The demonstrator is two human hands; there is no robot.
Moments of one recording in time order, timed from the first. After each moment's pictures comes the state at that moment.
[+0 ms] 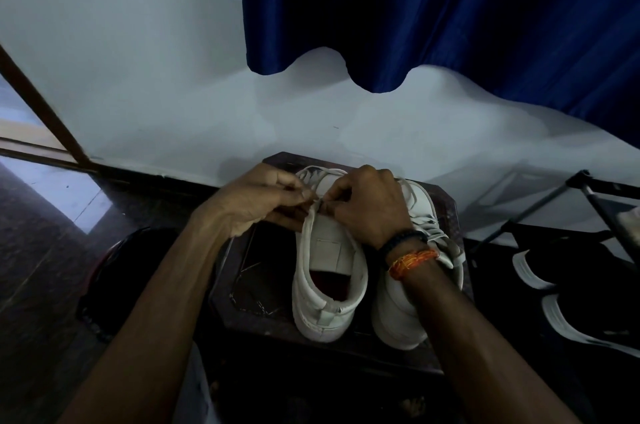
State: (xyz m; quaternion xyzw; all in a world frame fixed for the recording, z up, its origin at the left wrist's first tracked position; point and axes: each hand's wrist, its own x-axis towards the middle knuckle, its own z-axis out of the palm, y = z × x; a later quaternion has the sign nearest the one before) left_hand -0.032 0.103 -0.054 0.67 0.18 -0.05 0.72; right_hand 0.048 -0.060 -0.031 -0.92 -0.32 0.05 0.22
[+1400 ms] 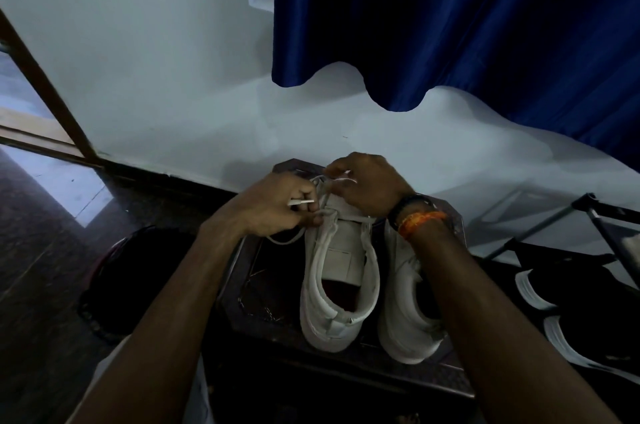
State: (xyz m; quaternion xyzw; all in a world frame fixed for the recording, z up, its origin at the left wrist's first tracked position) left_hand -0.030 0.115 -0.059 0.90 0.06 -0.02 0.42; right_hand 0.101 -0.032 -0.027 -0.89 -0.41 0.15 0.15
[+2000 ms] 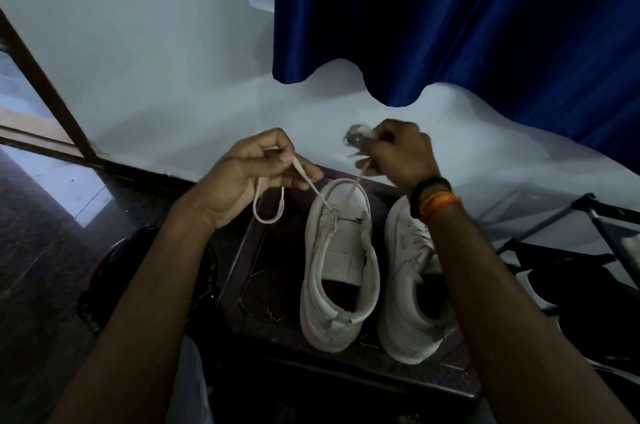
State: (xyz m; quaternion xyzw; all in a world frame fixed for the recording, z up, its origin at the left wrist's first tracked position) left_hand -0.048 0.139 -0.040 0.63 -0.04 0.10 0.76; right_hand 0.114 -0.040 0.000 -0.85 -0.21 0.12 0.47
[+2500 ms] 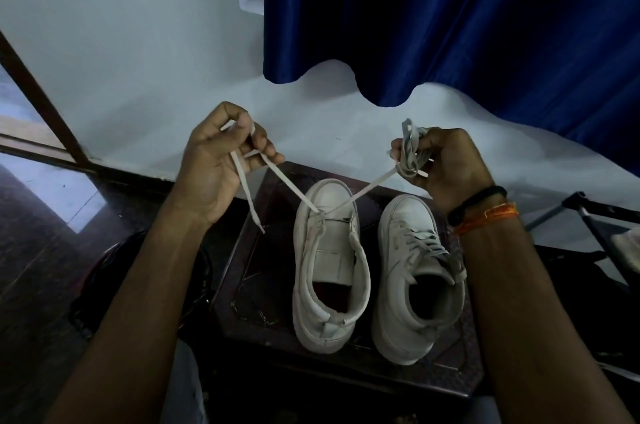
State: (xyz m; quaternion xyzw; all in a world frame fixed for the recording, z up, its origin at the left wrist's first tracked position) left_hand -0.043 0.143 -0.036 0.54 0.02 0.27 0.80; right_hand 0.122 -0.089 0.026 -0.67 -0.02 0.25 0.70
